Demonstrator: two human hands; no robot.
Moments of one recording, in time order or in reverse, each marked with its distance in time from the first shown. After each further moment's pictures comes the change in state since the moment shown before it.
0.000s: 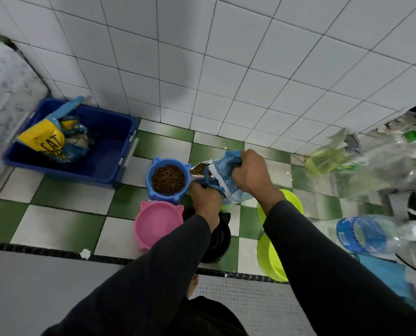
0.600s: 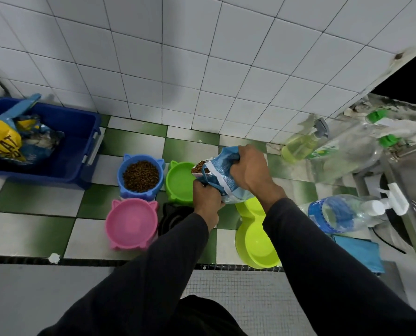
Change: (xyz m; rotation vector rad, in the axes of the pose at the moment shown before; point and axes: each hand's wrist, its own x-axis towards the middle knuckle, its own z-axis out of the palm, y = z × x) left_hand -0.039 -0.033 0.049 -0.039 -0.163 -0.089; right_hand -0.014 0.067 -0.027 -0.038 0.037 0.047
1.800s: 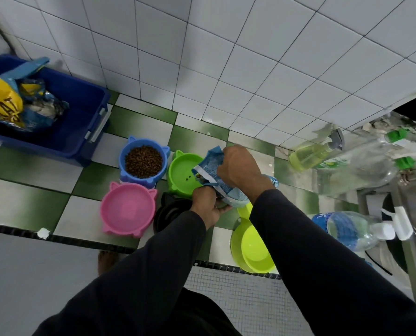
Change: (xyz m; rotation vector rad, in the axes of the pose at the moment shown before) left_hand 0.022 -0.016 -0.011 -0.208 -0.053 -0.275; right_hand 0.022 -0.023 0.033 -0.251 -0.158 -0.167
